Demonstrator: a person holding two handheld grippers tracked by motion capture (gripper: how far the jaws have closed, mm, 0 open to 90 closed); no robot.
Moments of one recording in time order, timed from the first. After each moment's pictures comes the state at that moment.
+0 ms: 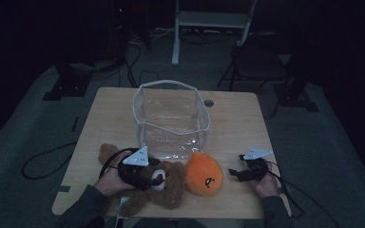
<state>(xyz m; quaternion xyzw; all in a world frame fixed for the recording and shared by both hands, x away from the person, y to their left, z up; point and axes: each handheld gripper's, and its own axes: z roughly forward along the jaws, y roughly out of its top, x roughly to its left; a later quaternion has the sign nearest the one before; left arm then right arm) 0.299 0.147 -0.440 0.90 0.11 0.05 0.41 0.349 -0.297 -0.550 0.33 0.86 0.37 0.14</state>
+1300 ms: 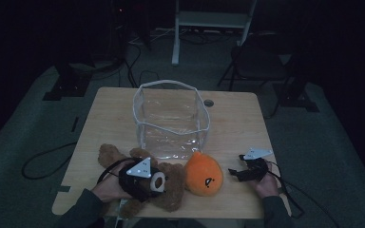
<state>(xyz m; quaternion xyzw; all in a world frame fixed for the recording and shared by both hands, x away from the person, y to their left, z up) 0.283 0.143 -0.458 0.93 0.07 0.06 0.35 0.349 -0.297 -0.550 0.33 0.86 0.37 0.14</state>
